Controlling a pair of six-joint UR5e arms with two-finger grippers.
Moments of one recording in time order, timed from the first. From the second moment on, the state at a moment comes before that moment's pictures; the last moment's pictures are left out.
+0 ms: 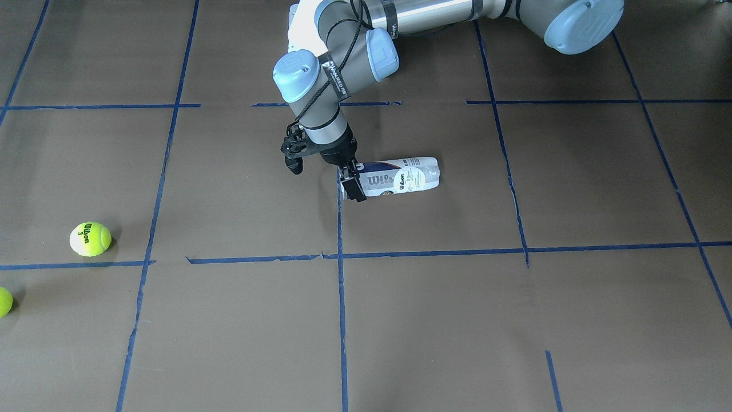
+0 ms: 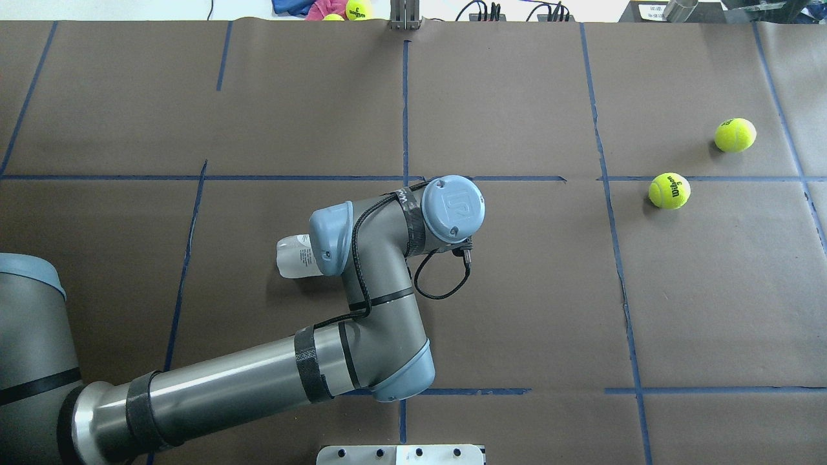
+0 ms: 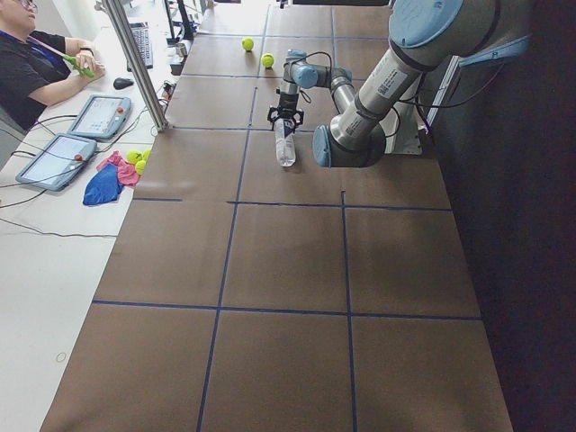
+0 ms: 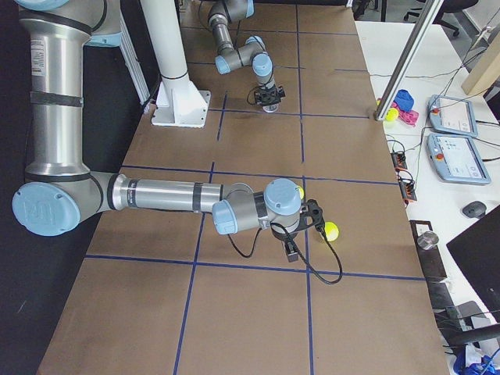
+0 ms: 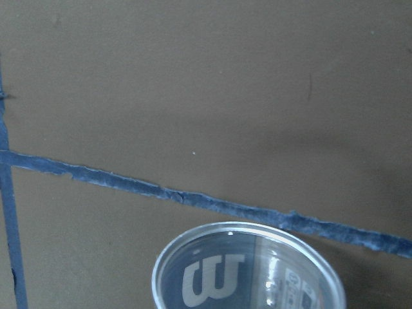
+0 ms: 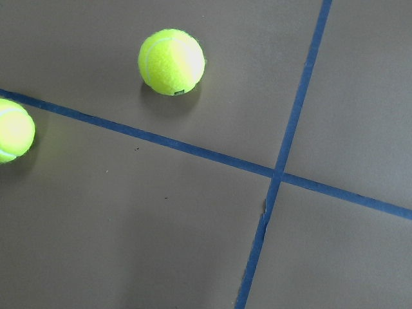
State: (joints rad) left arm -0.41 -2.58 -1.30 -1.33 -1.58 0.17; right arm 1.51 -1.64 1.61 -1.27 2.41 -0.05
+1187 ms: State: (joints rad) left arm -0.42 -2.56 -1.40 -1.38 -1.59 0.16; right arm 1.51 -1.64 1.61 -1.27 2.41 -0.05
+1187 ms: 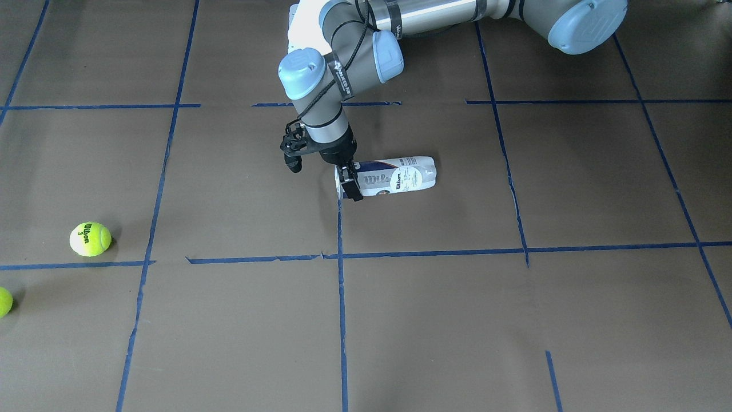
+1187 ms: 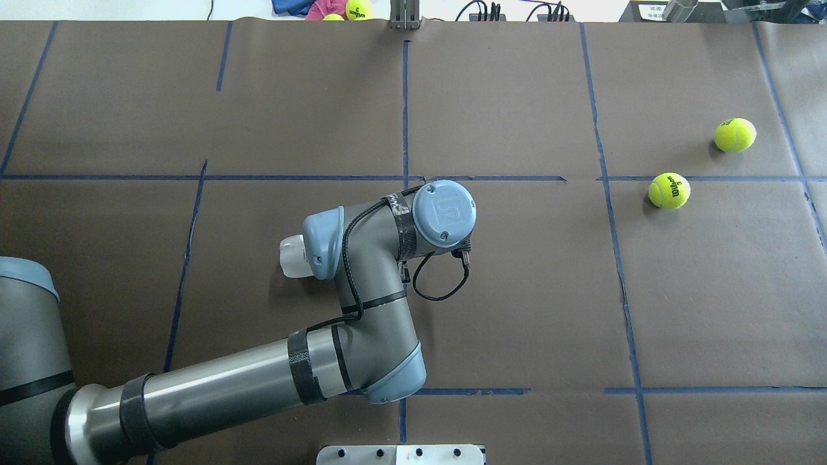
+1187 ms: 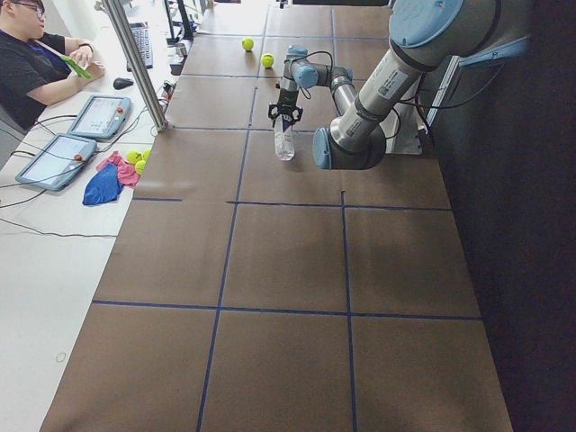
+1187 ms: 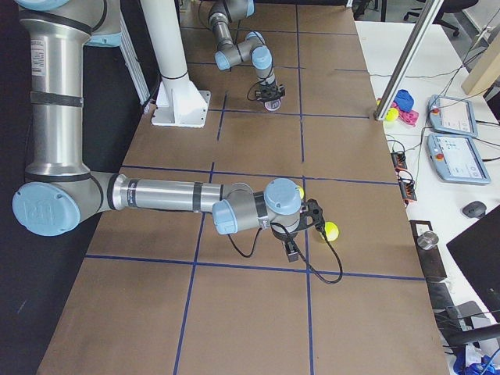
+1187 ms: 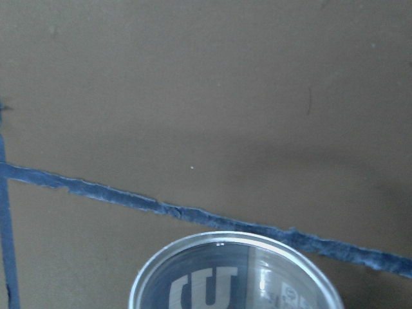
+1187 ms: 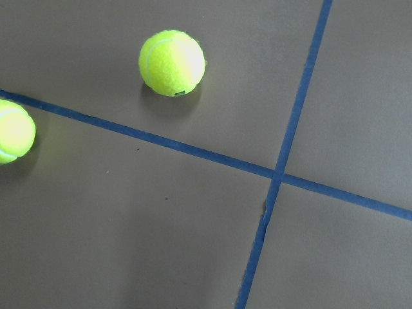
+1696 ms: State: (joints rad) left arm -0.52 -2.54 -1.59 -1.61 -1.71 0.03; right arm 1.51 -1.64 1.61 -1.27 2.41 -0.05
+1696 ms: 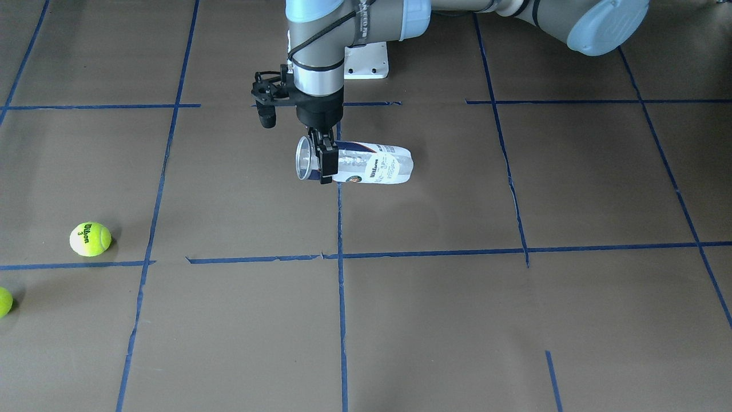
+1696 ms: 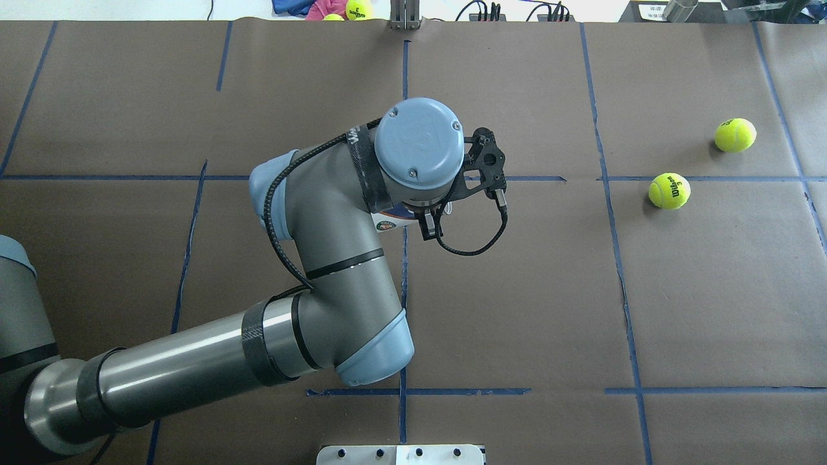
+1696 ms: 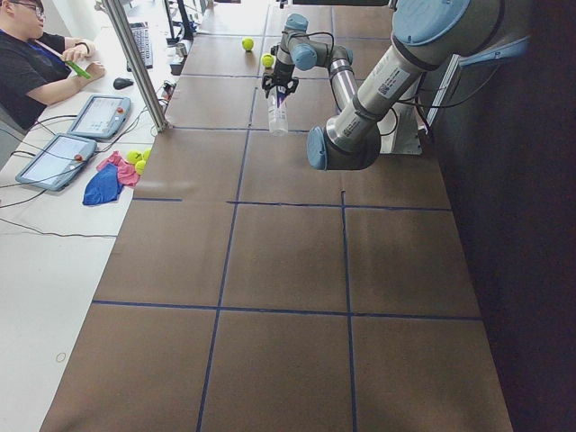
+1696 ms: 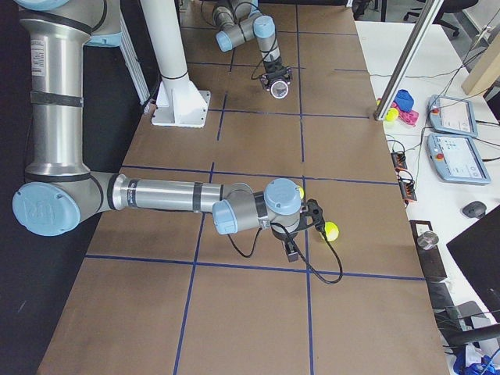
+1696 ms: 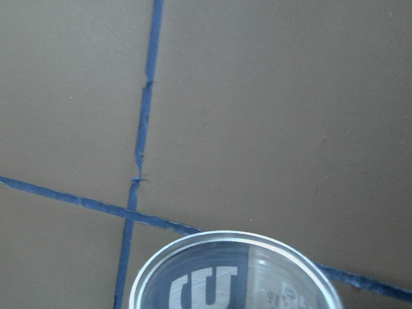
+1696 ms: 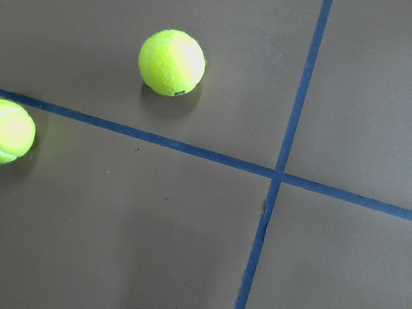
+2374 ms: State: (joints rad) left arm -0.58 -2.32 -1.58 -2.52 -1.78 -0.31; right arm 1.51 -1.64 1.61 -1.26 2.41 -0.05
